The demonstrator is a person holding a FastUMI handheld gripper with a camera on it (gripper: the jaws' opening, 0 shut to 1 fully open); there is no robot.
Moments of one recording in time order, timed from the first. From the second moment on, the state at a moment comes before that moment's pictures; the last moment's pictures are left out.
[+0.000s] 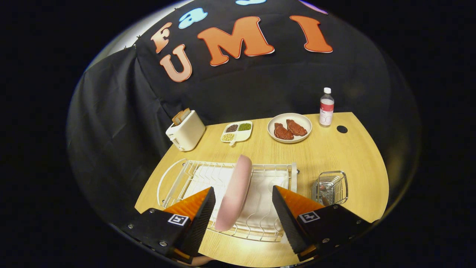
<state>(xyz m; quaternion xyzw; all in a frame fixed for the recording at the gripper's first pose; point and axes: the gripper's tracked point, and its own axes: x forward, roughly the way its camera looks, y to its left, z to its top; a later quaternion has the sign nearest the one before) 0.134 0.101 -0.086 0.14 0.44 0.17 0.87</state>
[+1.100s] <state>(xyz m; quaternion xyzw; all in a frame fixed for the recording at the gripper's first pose) 0.133 0.141 -0.171 0.05 0.55 0.09 0.83</state>
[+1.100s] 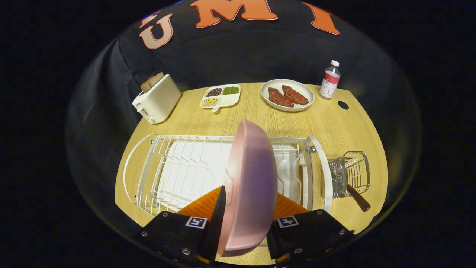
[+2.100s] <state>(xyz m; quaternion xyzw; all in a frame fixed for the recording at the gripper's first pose) 0.177 0.103 -0.120 -0.02 0.43 -0.02 0.90</state>
